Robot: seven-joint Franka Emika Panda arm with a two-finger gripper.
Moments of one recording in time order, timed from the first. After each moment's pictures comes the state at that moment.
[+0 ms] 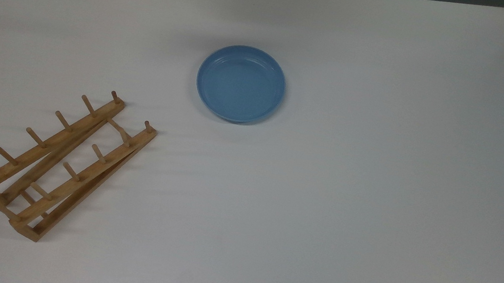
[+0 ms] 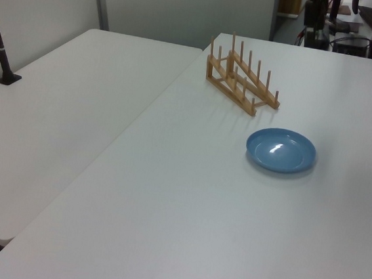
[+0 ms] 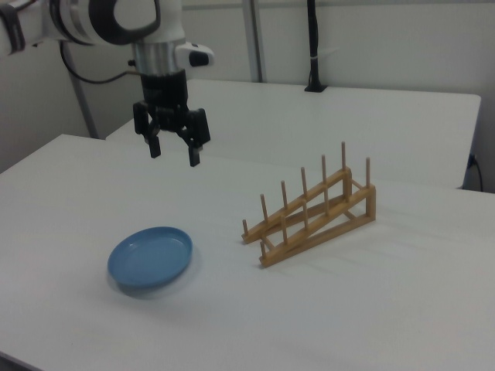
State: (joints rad) arm 0.17 0.08 -0.31 -1.52 -0.01 1.47 -0.14
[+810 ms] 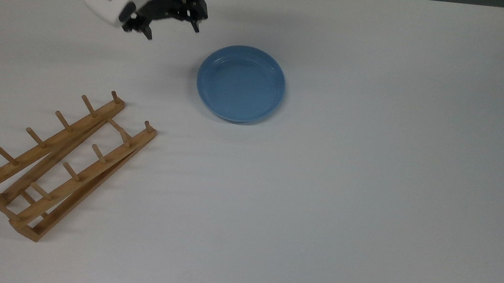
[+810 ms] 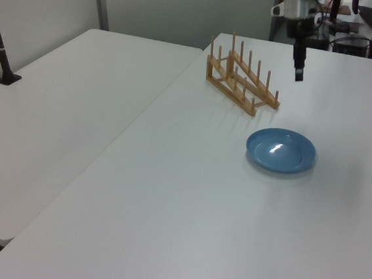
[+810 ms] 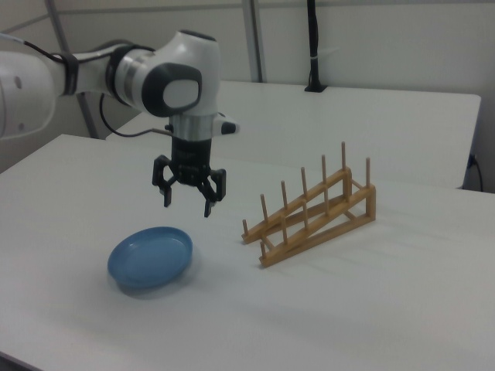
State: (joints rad) arm 0.14 0.21 -0.31 -1.67 0.15 1.63 -0.46
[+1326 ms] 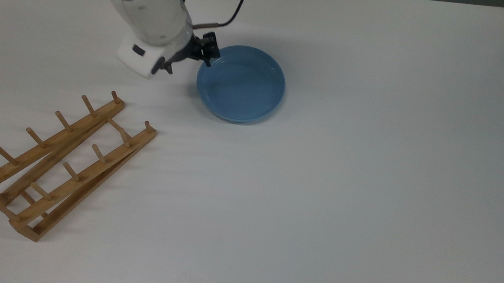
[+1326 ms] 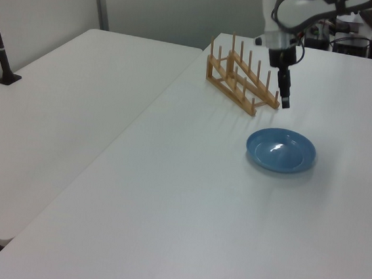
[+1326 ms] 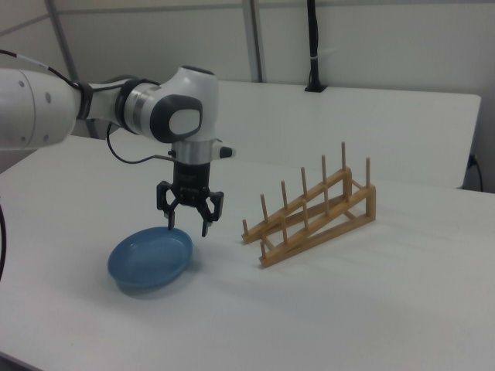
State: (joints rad) arm 0.19 0.34 -0.31 -1.68 0.16 1.72 -0.47
